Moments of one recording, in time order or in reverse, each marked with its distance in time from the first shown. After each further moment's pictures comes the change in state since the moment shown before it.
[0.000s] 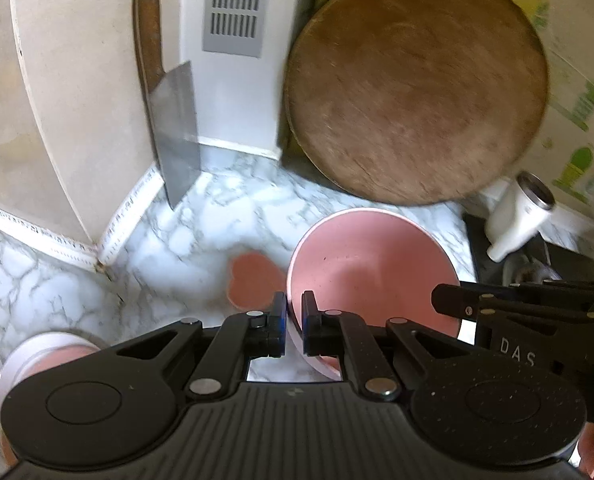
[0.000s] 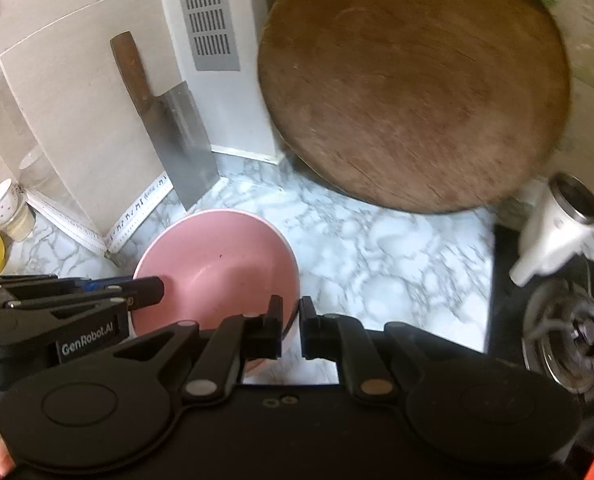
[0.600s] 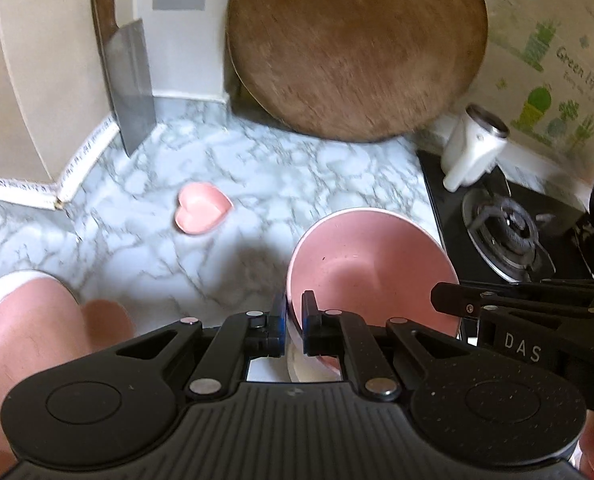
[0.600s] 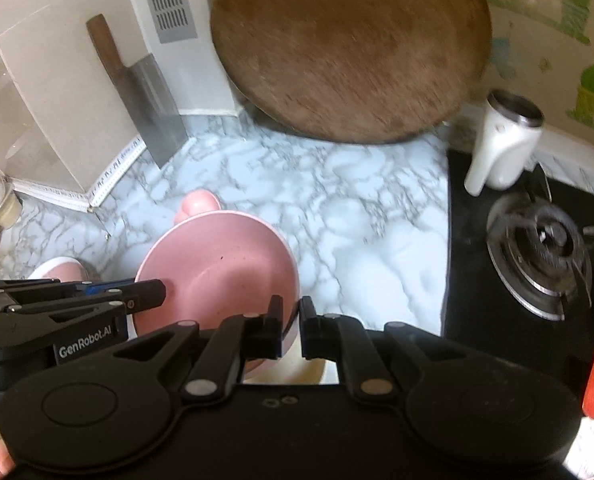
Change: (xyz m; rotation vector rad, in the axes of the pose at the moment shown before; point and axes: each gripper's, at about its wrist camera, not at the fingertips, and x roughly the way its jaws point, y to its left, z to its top) left arm -0.008 -0.036 -0.064 0.061 0.073 -0.074; right arm -0.026 -0.031 -0.075 0.102 0.056 -0.039
